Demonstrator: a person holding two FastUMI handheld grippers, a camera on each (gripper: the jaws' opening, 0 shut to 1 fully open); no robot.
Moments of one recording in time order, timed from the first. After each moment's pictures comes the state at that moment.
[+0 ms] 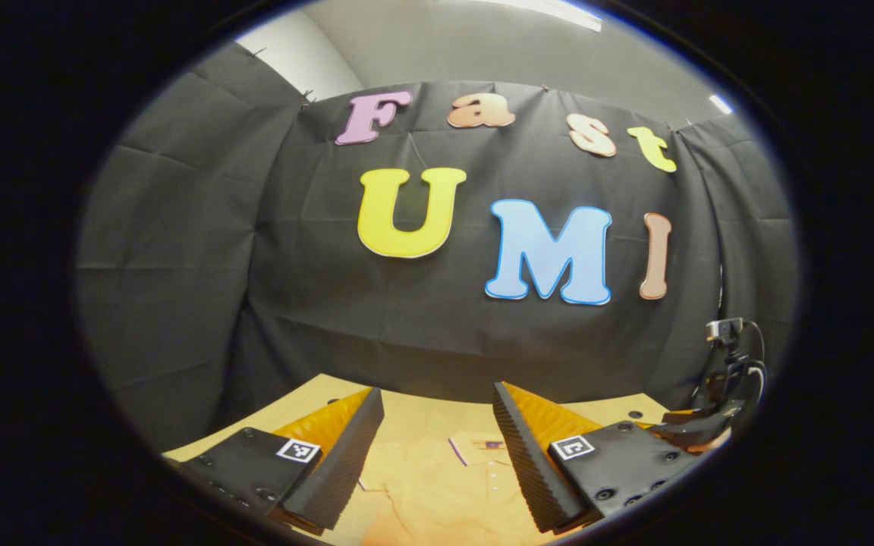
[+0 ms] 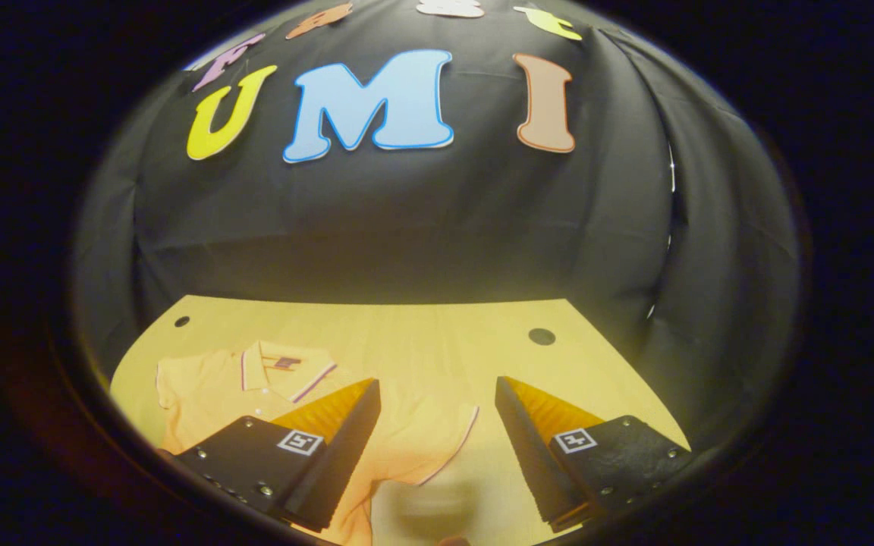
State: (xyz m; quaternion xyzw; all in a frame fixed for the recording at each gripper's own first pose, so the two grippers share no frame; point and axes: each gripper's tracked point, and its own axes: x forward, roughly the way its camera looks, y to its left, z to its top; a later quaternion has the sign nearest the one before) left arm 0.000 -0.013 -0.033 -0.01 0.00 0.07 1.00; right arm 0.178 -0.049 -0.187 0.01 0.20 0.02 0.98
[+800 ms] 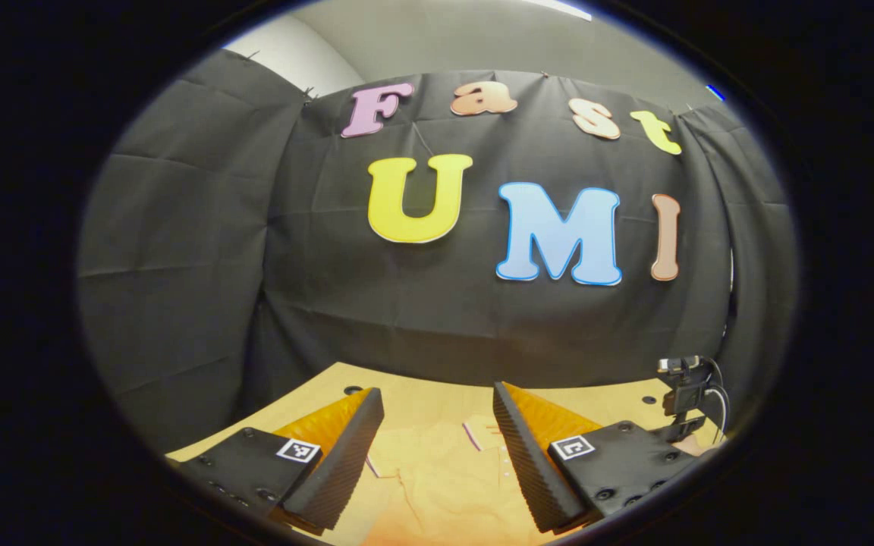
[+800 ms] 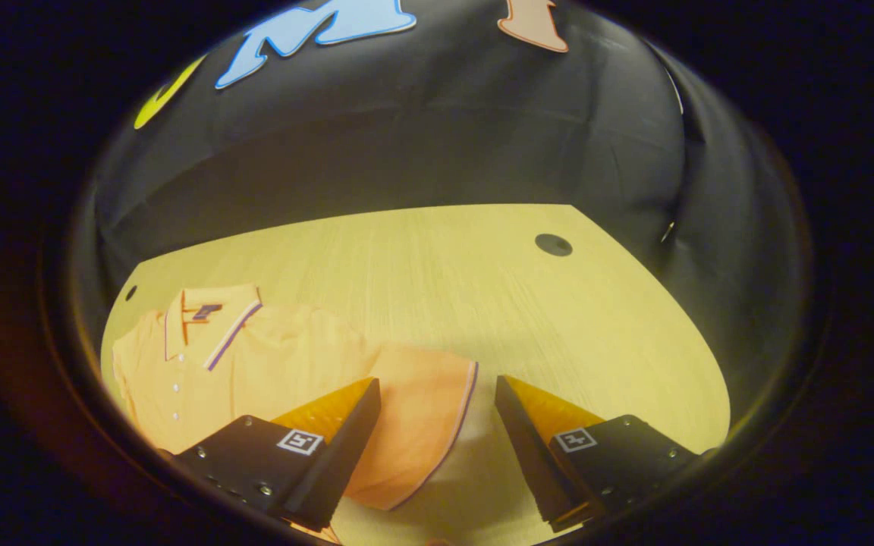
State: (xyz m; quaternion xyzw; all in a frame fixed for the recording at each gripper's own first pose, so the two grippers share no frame) left arm -0.017 -0.011 -0.052 0.01 0.03 0.10 0.99; right arm 0.229 -0.064 -0.315 0.04 0.34 -0.01 0.94
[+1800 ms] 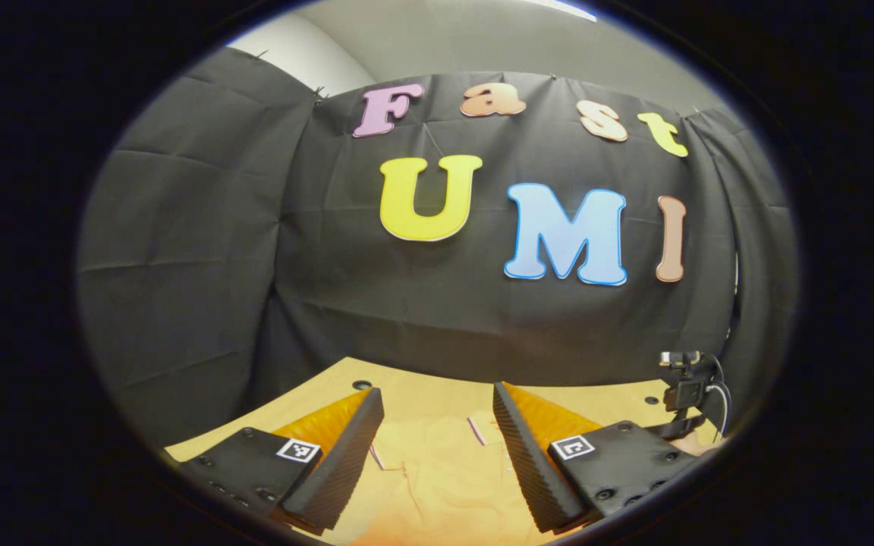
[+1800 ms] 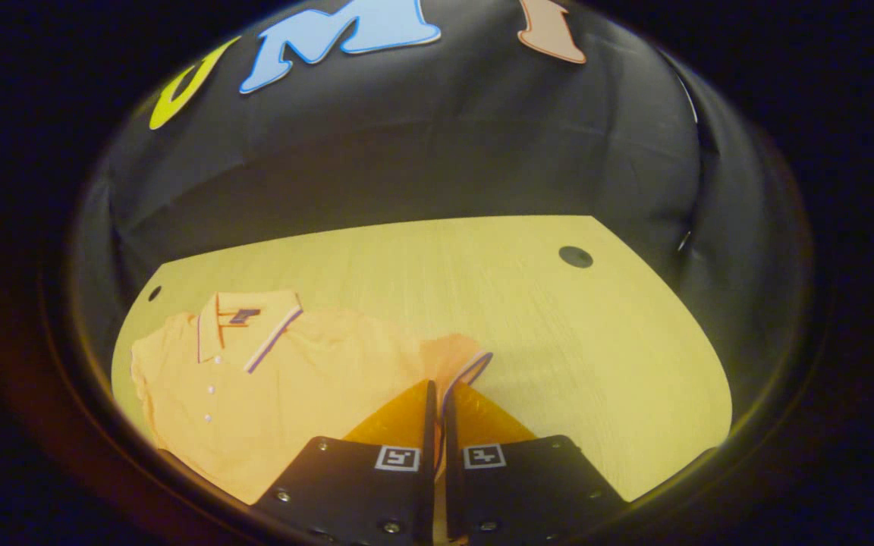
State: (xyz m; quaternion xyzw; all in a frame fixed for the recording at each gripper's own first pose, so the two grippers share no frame) left arm -0.039 -0.009 -0.056 -0.01 0.02 0.12 0.99; right arm 0.216 -0.025 -0.272 0.03 0.31 0.04 0.95
